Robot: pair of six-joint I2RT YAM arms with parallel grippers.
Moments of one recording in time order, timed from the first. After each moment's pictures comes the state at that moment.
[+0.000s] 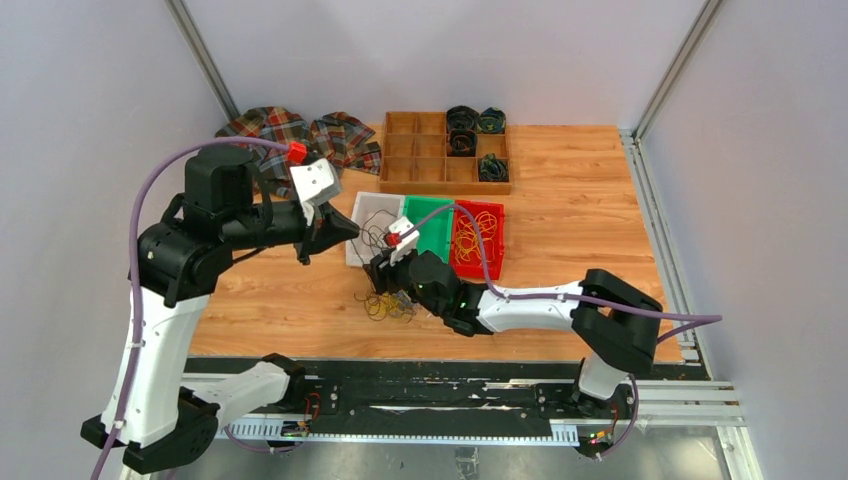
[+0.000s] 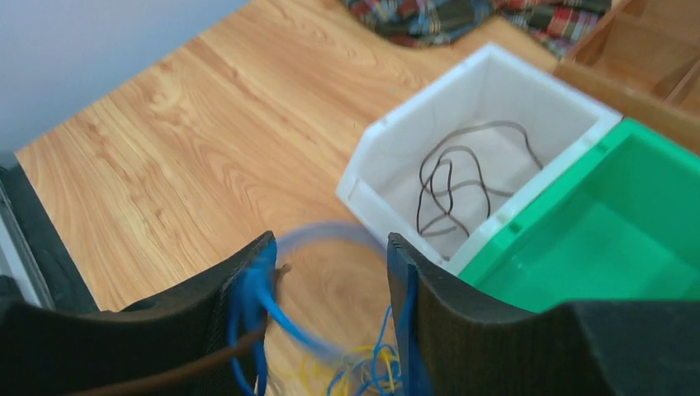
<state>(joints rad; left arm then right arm) -0.41 1.03 1.68 -1.14 0.67 0.38 1.18 1.65 0.92 0.60 0.34 0.15</state>
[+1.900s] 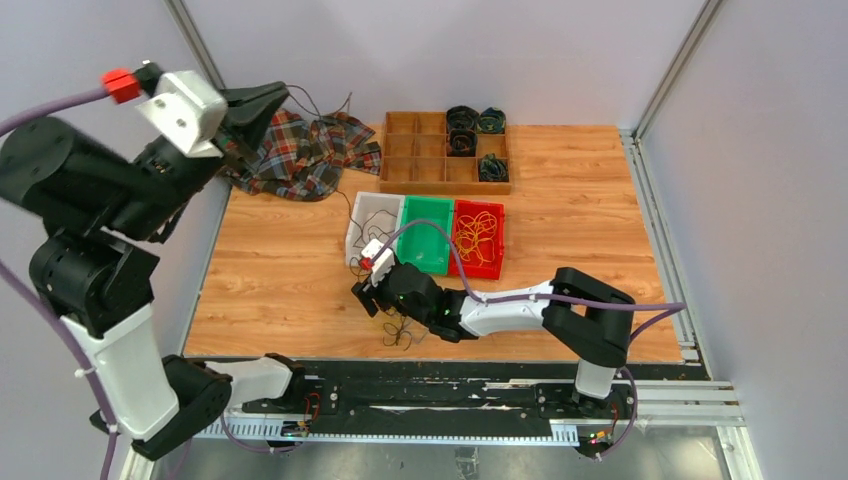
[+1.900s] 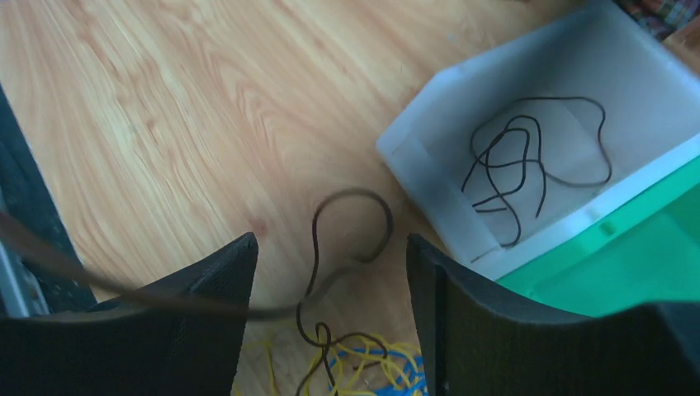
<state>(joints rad) -0.41 1.26 2.39 -0.92 0.35 0.37 1.22 1.77 0.97 0.56 0.26 0.03</state>
